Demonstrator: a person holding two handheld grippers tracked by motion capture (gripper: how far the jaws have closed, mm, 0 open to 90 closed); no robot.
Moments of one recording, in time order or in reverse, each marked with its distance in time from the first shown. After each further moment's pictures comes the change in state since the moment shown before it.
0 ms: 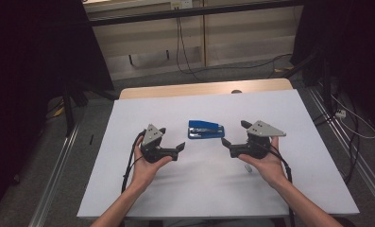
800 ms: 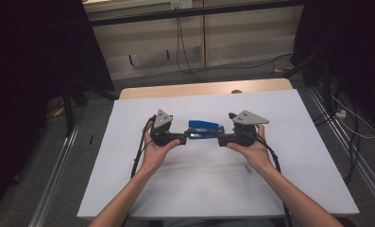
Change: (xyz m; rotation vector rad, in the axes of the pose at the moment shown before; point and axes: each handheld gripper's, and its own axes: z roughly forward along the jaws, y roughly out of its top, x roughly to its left) left arm 0.013 0.028 0.050 0.033 0.020 0.012; right arm 0.000 0.016 0.045 0.034 0.012 -0.011
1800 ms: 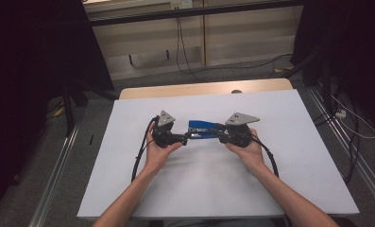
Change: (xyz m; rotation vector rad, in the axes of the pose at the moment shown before) left arm 0.006 -0.013 0.011 0.086 0.000 -0.018; right arm 0.003 -0.008 0.014 0.129 0.091 -0.029
